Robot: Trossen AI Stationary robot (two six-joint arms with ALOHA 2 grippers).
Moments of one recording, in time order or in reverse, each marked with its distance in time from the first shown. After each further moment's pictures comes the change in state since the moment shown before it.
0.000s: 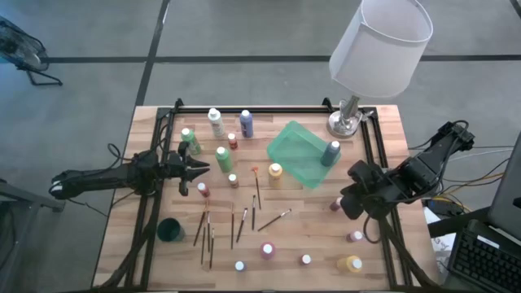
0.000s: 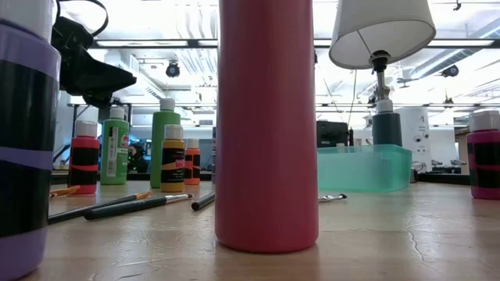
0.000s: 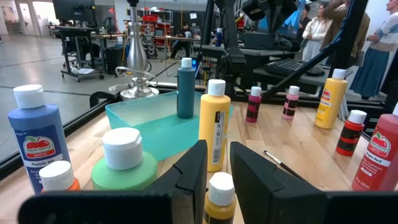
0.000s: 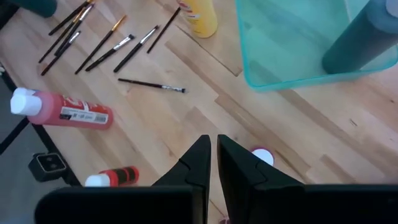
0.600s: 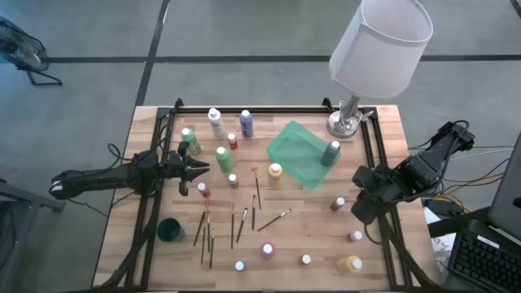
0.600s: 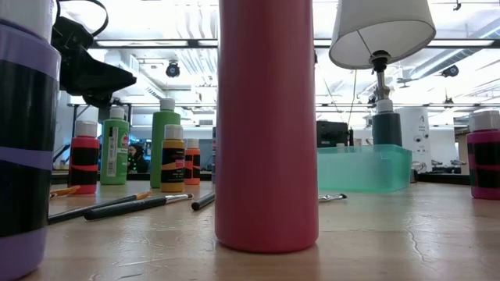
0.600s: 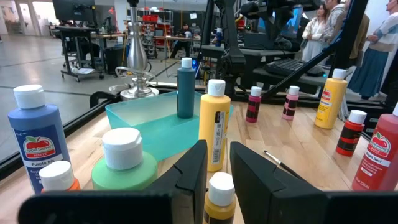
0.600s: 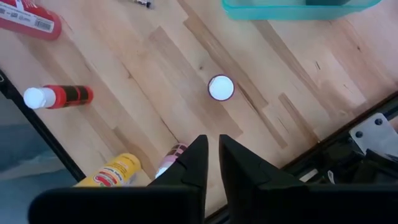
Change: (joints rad) left arm 0.000 0.000 0.000 0.000 0.000 0.000; right arm -0.004 -0.002 0.000 -0.171 -0.267 -0.096
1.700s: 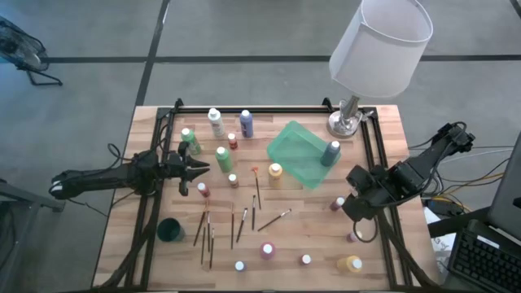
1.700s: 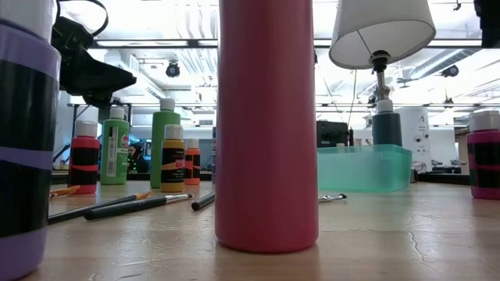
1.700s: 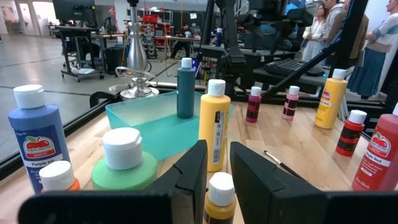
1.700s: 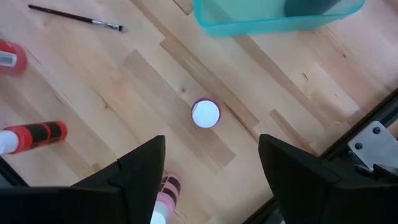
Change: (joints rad) left arm 0.000 0.000 0.000 0.000 0.000 0.000; right arm -0.034 0.001 -0.131 0.082 0.079 0.051
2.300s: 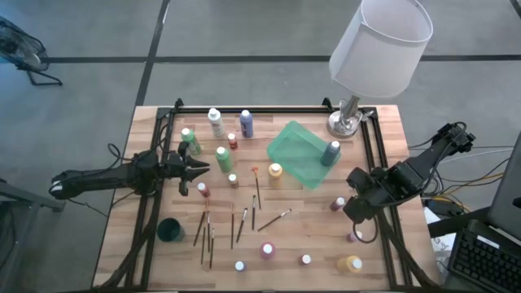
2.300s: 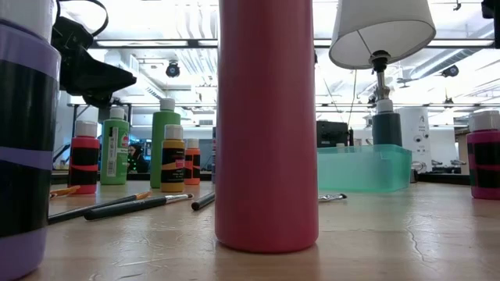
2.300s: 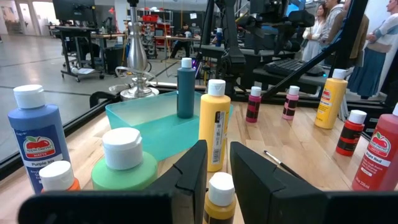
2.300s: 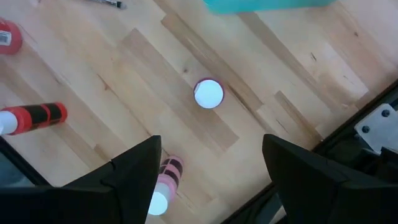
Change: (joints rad) left arm 0.000 0.000 0.000 0.000 0.000 0.000; right arm -0.005 -0.002 -0.004 0.008 -0.072 -0.001
